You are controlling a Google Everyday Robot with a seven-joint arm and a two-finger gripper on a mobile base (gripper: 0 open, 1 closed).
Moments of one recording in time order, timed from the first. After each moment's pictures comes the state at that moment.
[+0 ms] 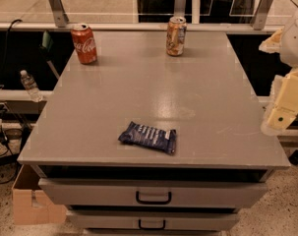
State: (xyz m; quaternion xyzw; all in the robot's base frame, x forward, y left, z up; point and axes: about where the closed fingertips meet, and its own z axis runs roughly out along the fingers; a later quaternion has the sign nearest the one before) arm 0.438 -0.216 0.977 -0.60 0.78 -0.04 0.16
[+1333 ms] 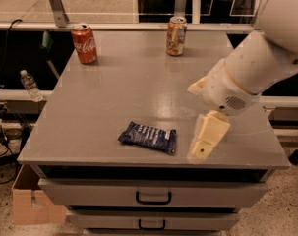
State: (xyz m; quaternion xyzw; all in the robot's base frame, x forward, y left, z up) arm 0.442 -0.099 0.878 -0.64 0.73 0.12 0.19
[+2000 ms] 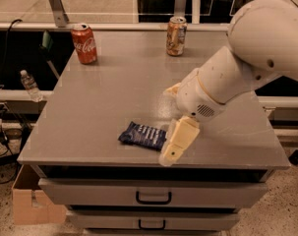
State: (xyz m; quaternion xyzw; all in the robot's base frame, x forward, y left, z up) arm 0.451 -0.044 0.859 -0.64 0.71 0.17 0.24
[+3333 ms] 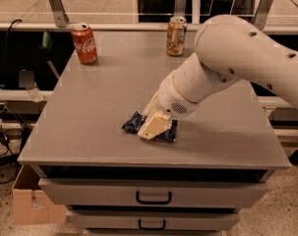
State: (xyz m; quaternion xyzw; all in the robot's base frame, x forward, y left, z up) arm 0.493 -0.010 0.831 -0.62 0.73 0.15 0.25
